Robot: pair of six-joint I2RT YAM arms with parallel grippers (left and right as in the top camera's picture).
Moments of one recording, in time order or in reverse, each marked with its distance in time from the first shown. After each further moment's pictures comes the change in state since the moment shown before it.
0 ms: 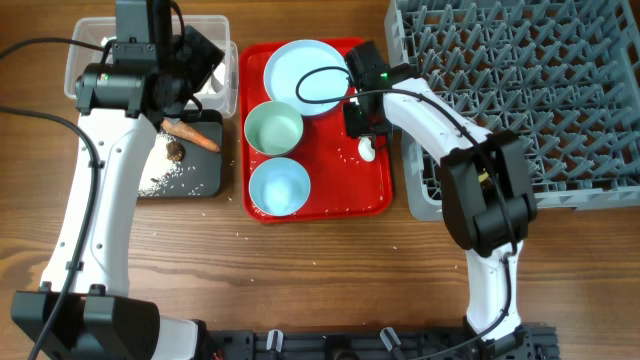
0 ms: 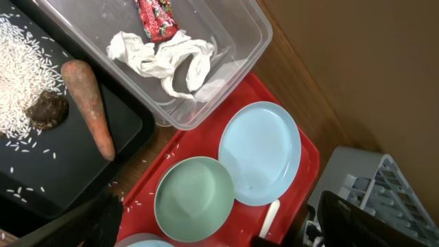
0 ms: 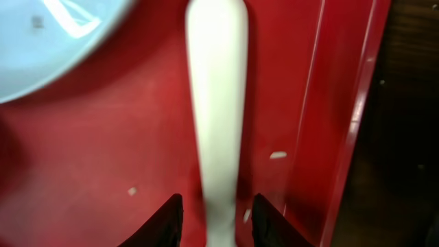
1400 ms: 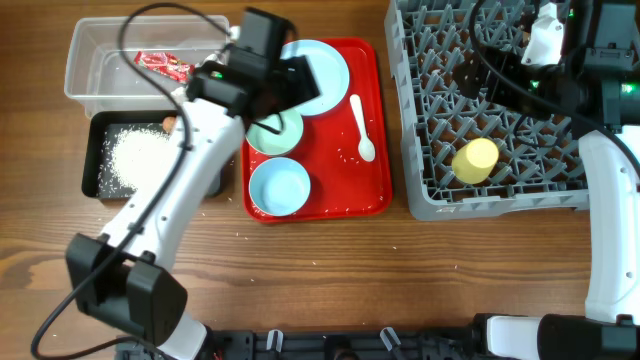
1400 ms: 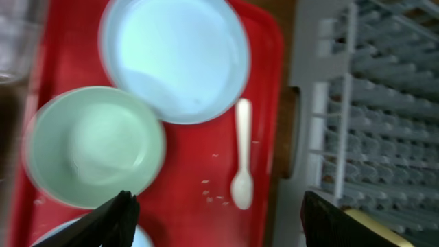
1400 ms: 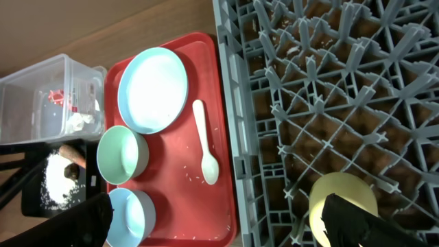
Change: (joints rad) left arm -0.337 0.130 0.000 0.102 0.060 0.225; right arm -0.478 -0.697 0.000 -0.309 -0.367 -0.037
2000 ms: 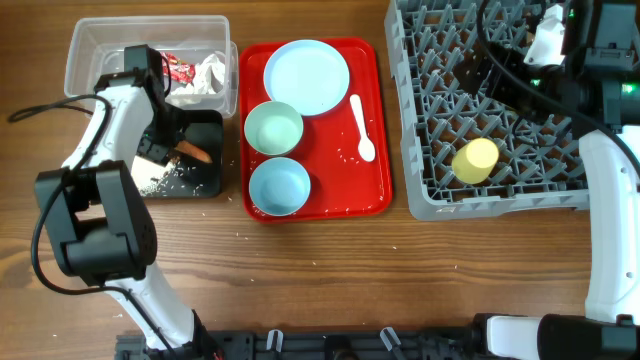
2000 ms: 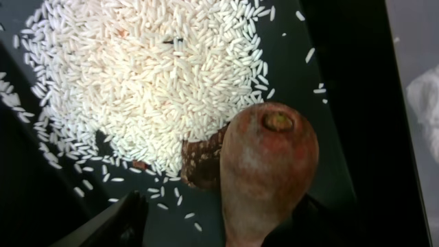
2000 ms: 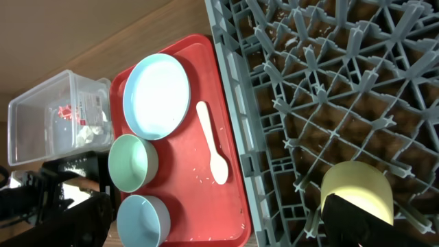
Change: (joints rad) left arm 0.535 0.250 -0.149 -0.122 -0.183 -0.313; right arm -0.001 0.000 0.000 0.006 0.000 0.106
